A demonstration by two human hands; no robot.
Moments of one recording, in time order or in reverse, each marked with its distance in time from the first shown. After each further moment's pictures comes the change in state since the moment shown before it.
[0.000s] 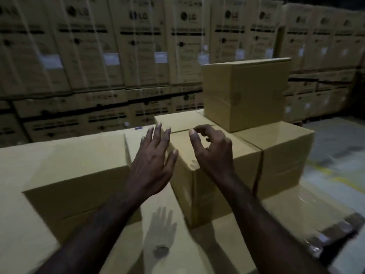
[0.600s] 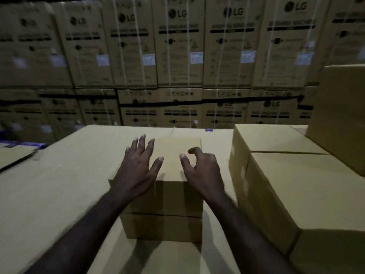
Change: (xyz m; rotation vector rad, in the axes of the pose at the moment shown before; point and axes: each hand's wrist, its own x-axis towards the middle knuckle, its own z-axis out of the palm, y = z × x) left_hand -0.032 -0.198 -0.076 0.323 0.063 -0.509; right_hand -0.003 -0.051 0.232 0.071 -0.570 0.018
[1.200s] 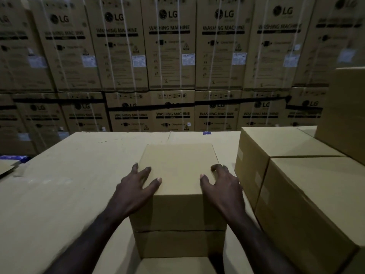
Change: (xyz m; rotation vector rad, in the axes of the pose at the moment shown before) left_hand 0.025 -0.098 0.011 -0.148 -0.291 -0.200; right_hand 0.007 0.007 0.047 -0.179 0.047 0.214
